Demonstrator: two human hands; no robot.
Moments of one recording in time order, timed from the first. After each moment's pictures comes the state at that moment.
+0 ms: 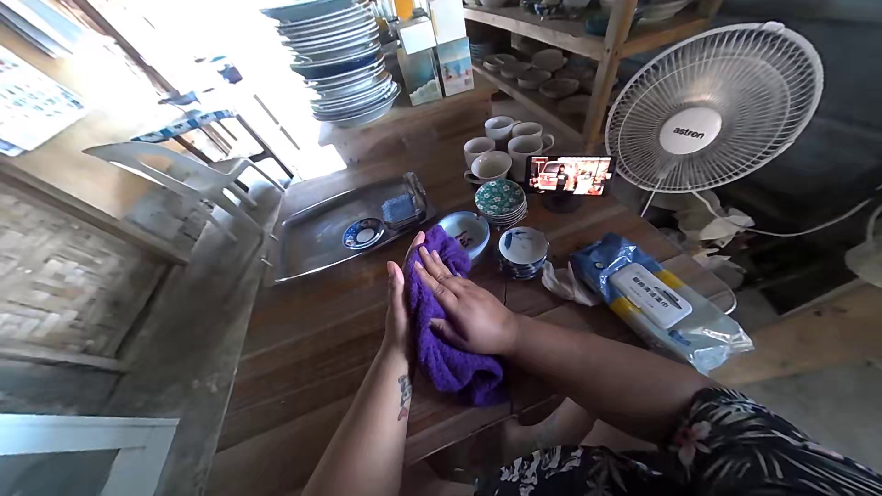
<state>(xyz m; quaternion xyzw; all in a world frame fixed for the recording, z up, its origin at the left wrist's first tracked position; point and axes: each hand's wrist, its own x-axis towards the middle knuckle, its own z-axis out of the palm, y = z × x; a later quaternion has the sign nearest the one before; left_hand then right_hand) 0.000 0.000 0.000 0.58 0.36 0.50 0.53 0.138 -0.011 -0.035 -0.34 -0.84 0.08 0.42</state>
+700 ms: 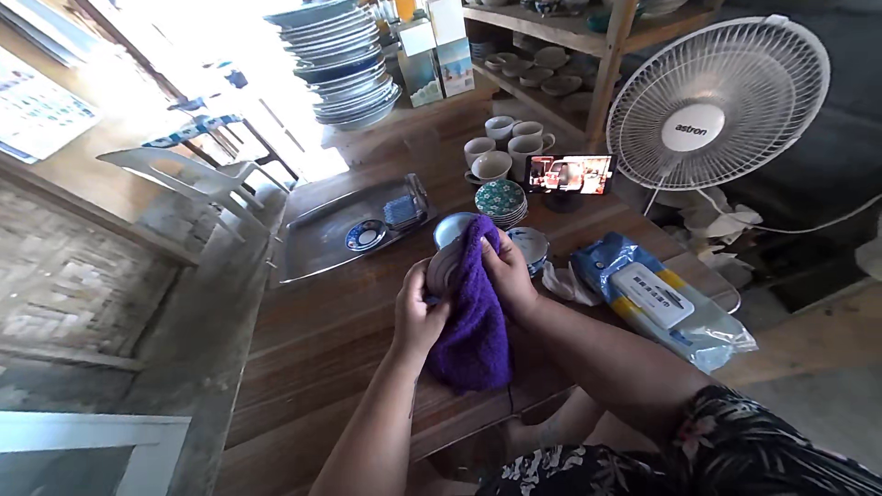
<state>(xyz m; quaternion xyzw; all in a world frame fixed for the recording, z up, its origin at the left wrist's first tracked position) 0.000 0.011 -0.028 0.76 0.33 0.51 0.24 0.163 0.001 -0.018 -0.35 -0.48 0.41 0.69</state>
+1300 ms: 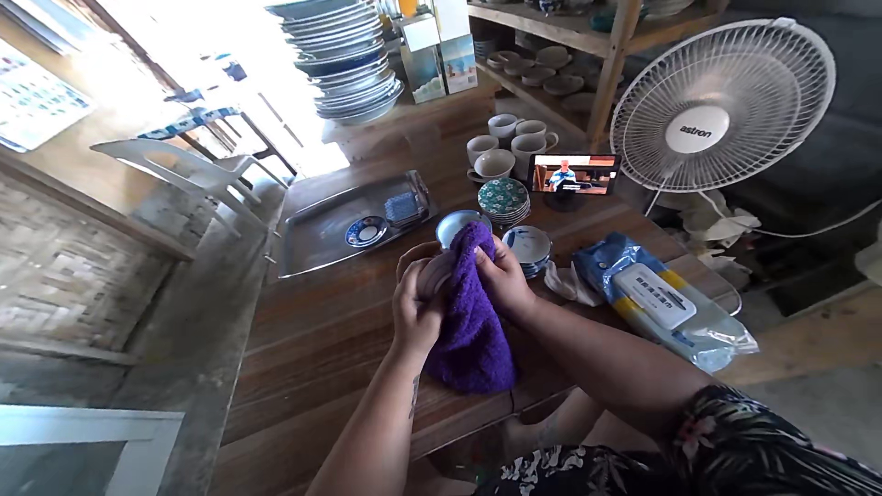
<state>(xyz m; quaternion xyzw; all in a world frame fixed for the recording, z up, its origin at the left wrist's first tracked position) -0.001 0.009 -0.027 0.72 0.31 0.56 0.26 0.157 0.003 -0.025 -0.29 -0.50 0.46 0.68</state>
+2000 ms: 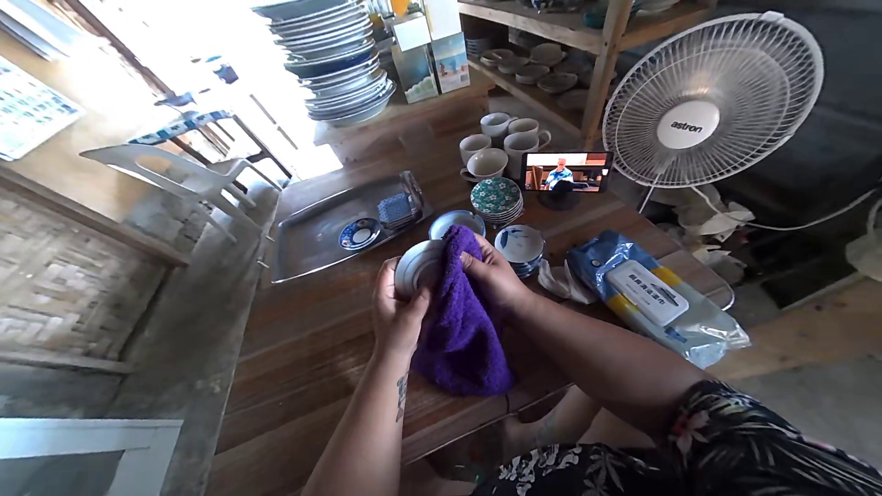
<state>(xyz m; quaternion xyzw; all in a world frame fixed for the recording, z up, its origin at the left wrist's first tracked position) -0.001 0.004 -0.015 0.62 0.35 0.59 0.38 0.159 0.002 -0.019 -0.25 -0.41 0.61 0.63</state>
